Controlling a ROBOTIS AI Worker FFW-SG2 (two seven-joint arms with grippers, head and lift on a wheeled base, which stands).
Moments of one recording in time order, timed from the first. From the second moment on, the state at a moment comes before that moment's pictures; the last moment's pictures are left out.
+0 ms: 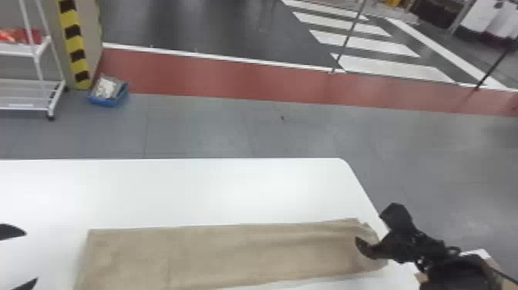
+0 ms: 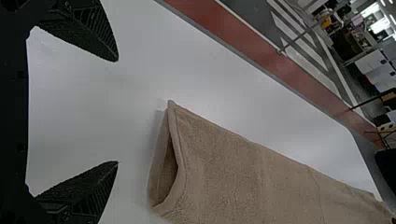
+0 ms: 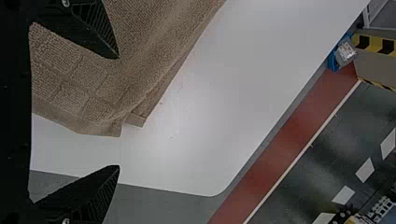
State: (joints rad) left arm 0.02 0.30 0.25 -1.18 -0.63 -0.51 -0.93; right arm -0.07 -0.28 -0.67 -1.08 0.78 -0.13 0.75
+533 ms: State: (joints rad) left arm 0.02 0.30 0.25 -1.18 -0.63 -0.51 -0.93; right arm -0.07 -0.28 -0.67 -1.08 0.78 -0.13 0.75
